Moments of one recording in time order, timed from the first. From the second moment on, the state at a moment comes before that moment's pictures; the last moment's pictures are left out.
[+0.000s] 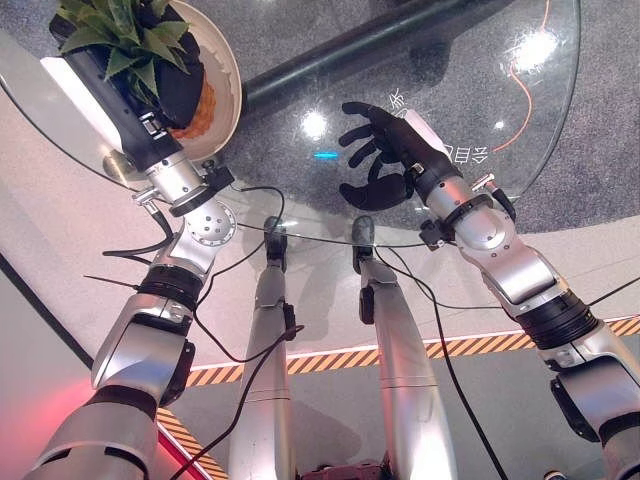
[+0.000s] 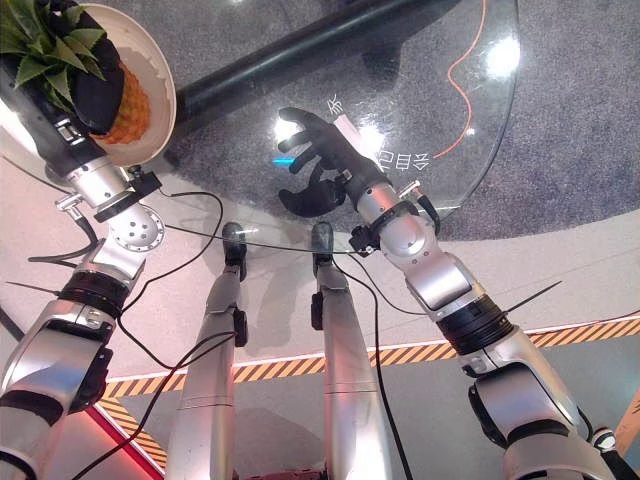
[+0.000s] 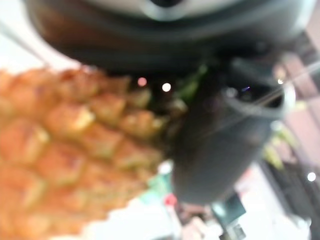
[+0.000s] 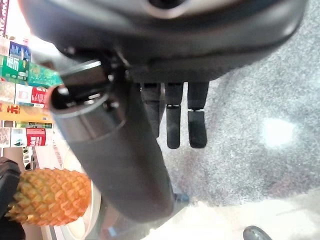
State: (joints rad) left arm -0.99 0.51 -0.28 0.82 0.17 -0.76 1.18; right arm -0.82 -0.64 0.49 0.11 0.20 0.12 -0.01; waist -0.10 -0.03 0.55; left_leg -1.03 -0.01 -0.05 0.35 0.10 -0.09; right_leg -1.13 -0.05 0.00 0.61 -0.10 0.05
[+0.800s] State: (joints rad) left arm -0.99 0.52 -0.28 0.82 0.17 -0.76 1.18; right arm -0.81 -0.65 0.49 0.11 0.20 0.11 -0.02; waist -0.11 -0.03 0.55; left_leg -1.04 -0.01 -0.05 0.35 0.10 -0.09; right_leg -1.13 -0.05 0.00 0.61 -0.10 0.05
